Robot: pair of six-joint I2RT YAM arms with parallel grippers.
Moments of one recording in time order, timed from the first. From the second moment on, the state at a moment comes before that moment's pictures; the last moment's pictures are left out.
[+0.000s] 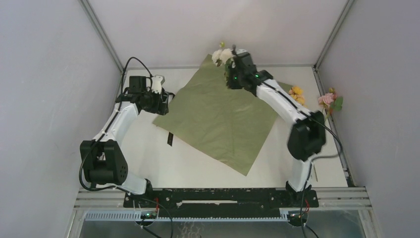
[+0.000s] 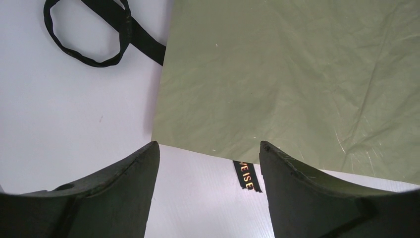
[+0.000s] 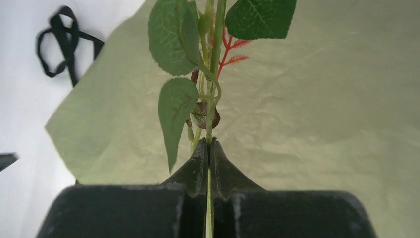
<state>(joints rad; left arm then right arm) -0.03 1.50 1.19 -0.59 0.22 0.21 0.48 1.74 1.66 -0.50 0.04 0.36</state>
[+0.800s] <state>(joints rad) -0.03 1.49 1.19 -0.59 0.25 0.21 0.22 1.70 1.56 -0.80 0.22 0.27</state>
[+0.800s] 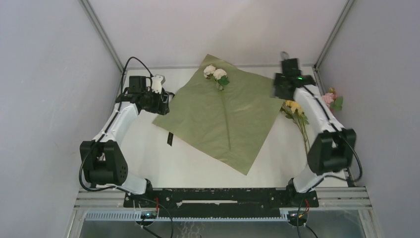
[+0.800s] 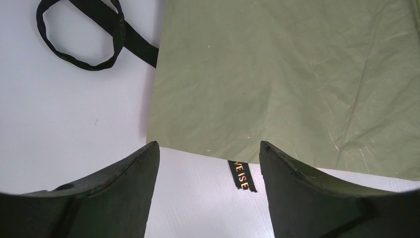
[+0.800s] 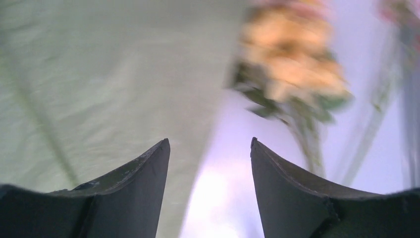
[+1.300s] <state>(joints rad) -0.03 1.49 1.19 -0.59 0.27 0.21 -0.20 1.70 1.24 -0.82 0.10 0.29</state>
